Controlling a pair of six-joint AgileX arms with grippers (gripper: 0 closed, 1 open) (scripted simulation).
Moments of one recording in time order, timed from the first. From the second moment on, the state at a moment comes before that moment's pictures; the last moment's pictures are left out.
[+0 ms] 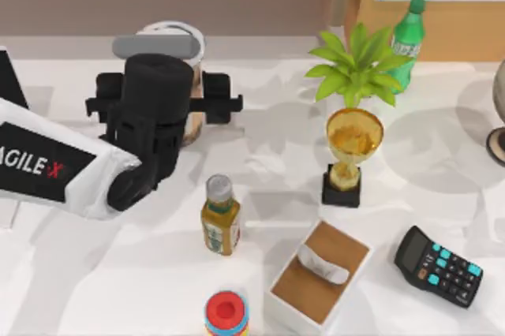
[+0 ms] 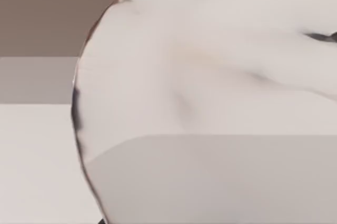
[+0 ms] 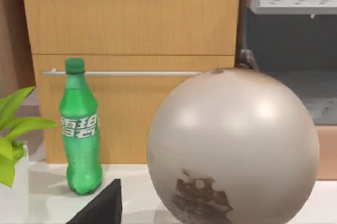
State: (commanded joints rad) left arm -0.54 1.88 0.80 0.63 -0.45 -0.21; right arm 0.00 0.00 0.00 0.00 0.00 0.00
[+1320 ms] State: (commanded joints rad) left arm -0.25 1.32 0.47 0.53 -0.19 -0.09; right arm 0.00 0.00 0.00 0.00 0.00 0.00
